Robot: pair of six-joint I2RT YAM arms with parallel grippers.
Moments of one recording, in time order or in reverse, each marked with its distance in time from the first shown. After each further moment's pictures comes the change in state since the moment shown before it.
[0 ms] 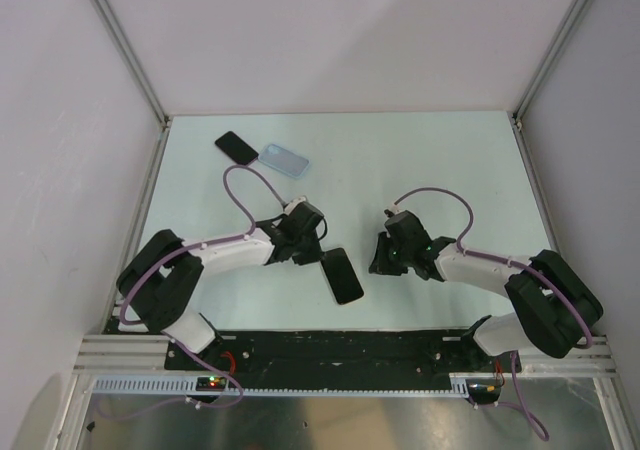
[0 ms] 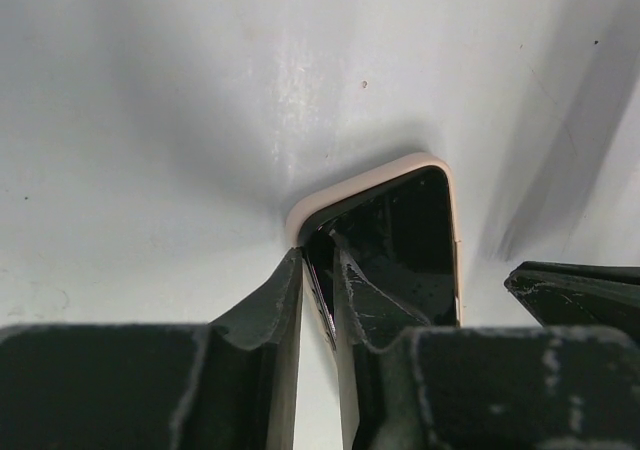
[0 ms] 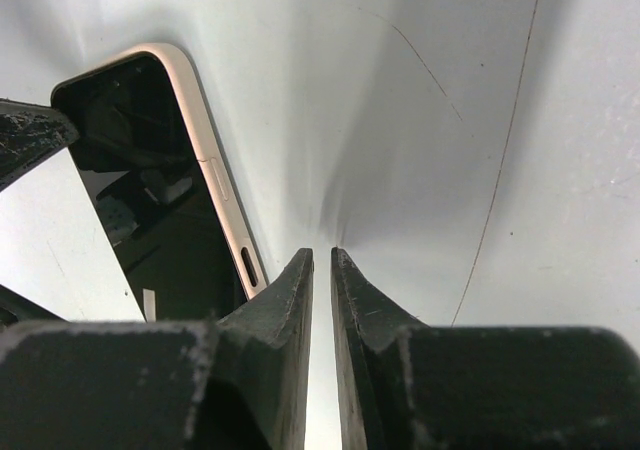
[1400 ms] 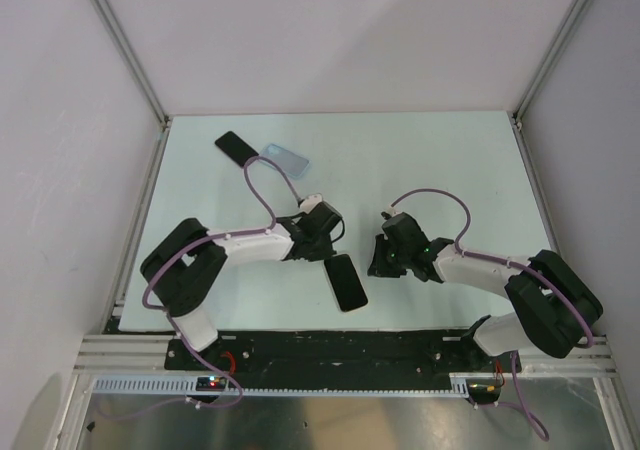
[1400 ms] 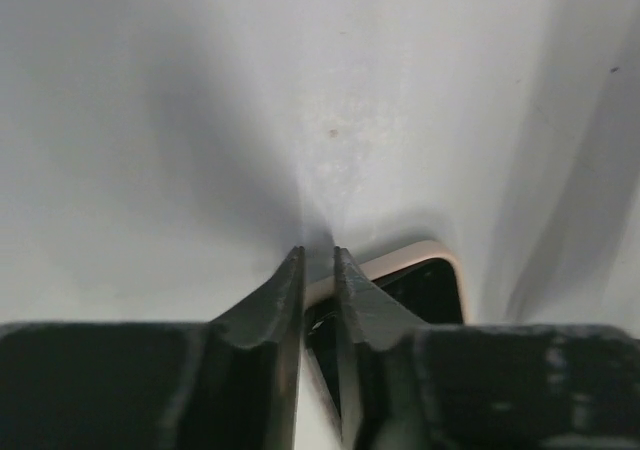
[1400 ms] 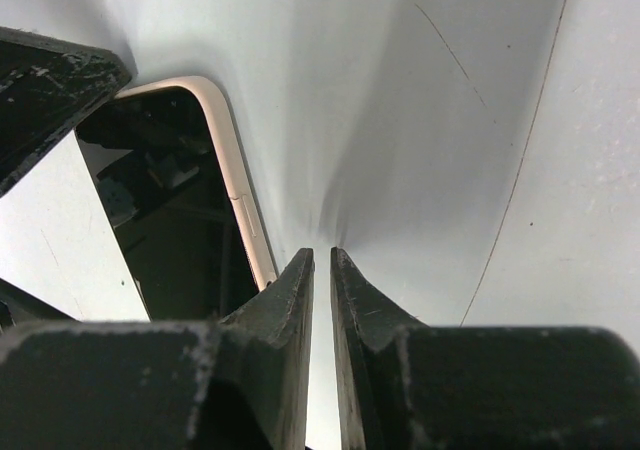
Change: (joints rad) left arm -0.068 0.150 0.121 -0.003 -0.126 0.033; right arm 0.028 0.000 0.004 -0.011 0.006 -0.003
